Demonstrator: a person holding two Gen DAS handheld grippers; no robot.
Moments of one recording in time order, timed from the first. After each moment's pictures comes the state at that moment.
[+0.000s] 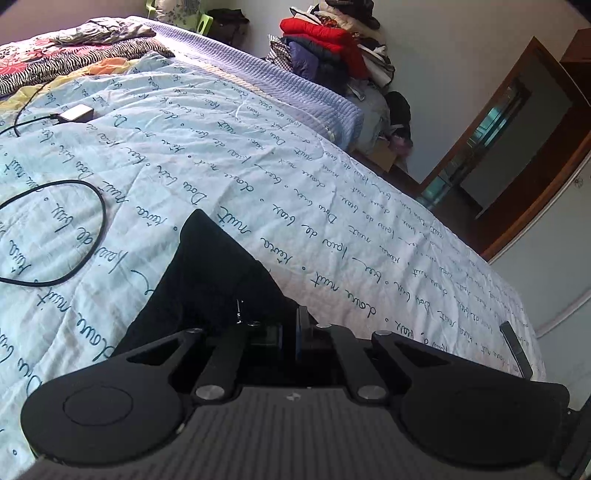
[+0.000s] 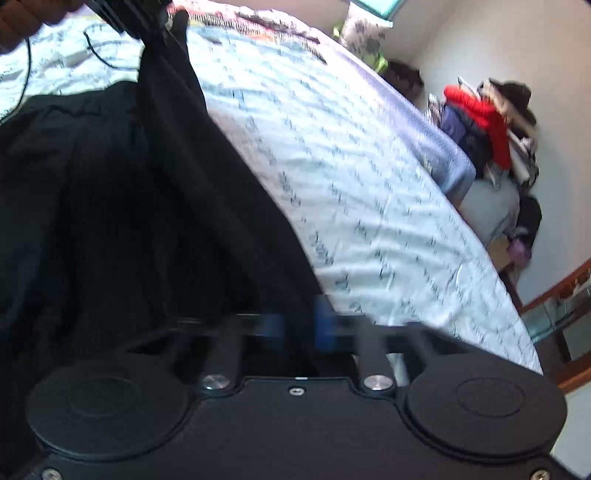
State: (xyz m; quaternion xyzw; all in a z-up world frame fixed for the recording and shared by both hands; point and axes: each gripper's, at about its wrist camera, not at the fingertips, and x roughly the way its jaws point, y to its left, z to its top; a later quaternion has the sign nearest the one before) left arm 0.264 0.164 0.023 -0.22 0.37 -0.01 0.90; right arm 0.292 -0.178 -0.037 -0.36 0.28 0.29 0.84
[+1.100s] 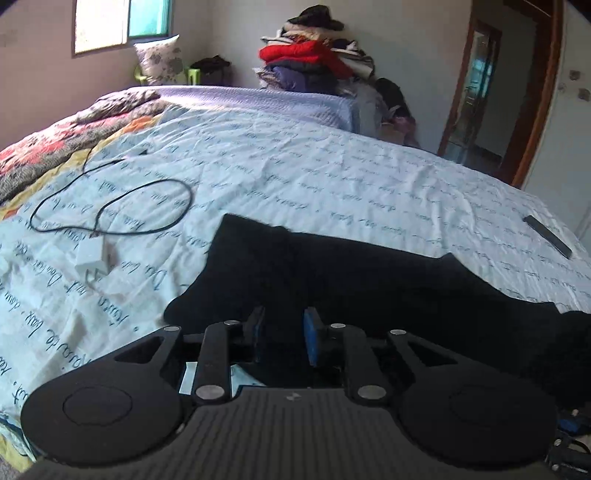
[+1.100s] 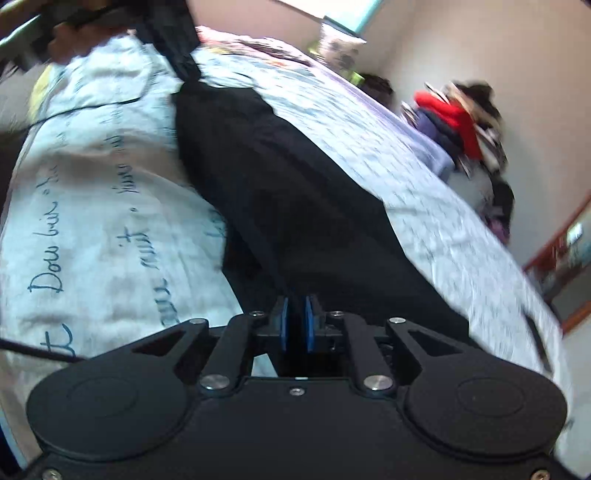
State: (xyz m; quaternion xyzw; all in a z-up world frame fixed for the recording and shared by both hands) left arm 0.083 0.123 0.016 -0.04 0.34 0.01 0.94; right arm 0.037 -0.206 -0.074 -0.28 0.26 0.25 0.89
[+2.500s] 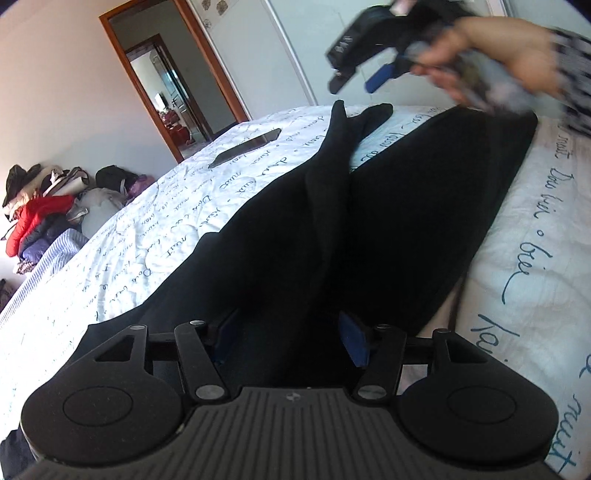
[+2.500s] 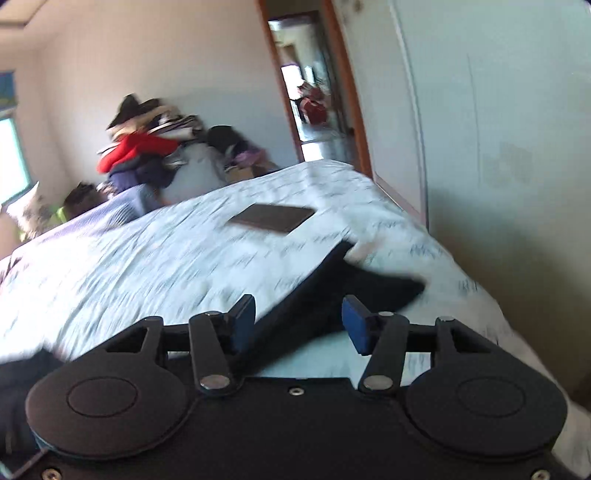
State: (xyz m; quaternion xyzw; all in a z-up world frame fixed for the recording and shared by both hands) left arm 0.034 -0.164 -0.086 0.32 0.22 -0.34 0.86; right arm 0.094 -0.507 -0.053 0.20 0.22 -0.13 0.95
